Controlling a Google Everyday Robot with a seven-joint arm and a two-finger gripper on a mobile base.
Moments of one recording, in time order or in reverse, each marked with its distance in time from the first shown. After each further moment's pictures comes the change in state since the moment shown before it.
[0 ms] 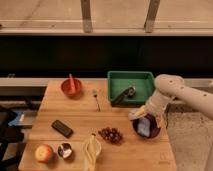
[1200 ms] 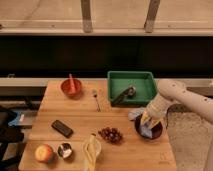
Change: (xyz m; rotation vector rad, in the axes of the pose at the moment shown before) arm 0.001 -0.005 0.020 -0.059 0.042 -0.027
